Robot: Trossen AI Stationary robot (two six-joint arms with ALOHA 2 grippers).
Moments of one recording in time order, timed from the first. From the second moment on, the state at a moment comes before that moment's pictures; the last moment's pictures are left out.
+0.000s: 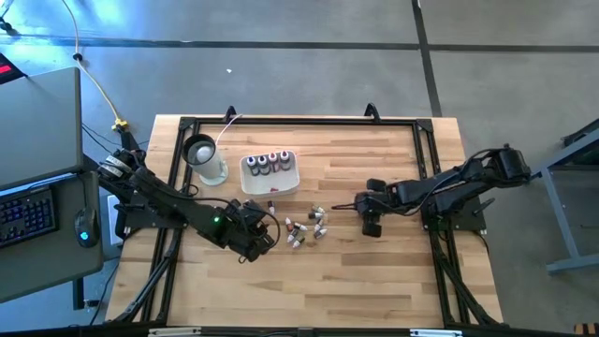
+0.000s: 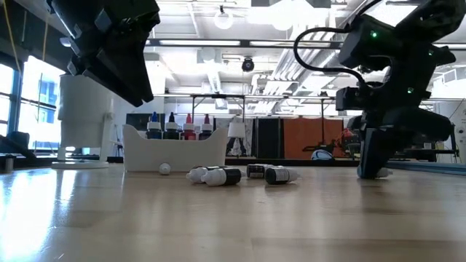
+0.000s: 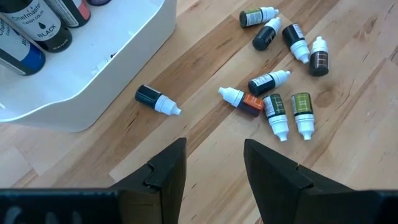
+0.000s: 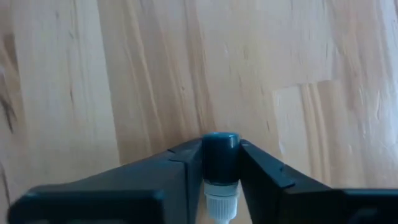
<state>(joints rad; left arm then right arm) -0.48 1.50 1.02 -0.70 -0.61 -1.16 0.08 1.42 0.52 -0.27 0.14 0.22</state>
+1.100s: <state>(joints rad) -0.52 1.30 1.11 -1.05 -0.63 -0.96 -0.10 2.16 1.35 0.49 0.28 -0.04</state>
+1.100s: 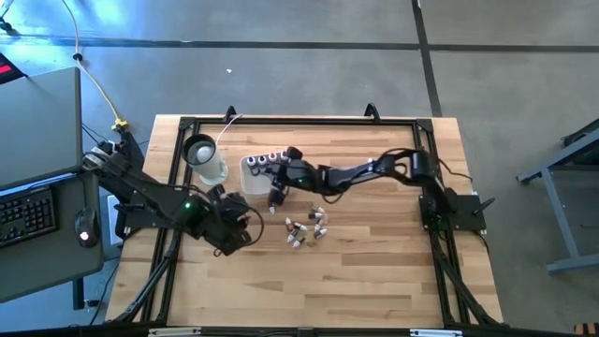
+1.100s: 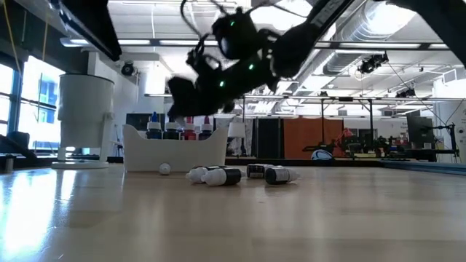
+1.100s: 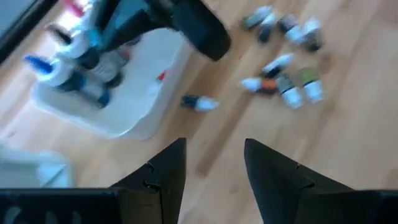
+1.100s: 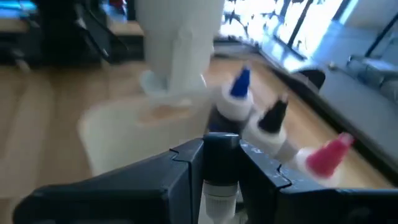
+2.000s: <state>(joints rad) -0.52 1.40 1.04 -1.01 -0.76 -1.14 0.03 1.92 1.81 -0.78 0.68 -0.13</state>
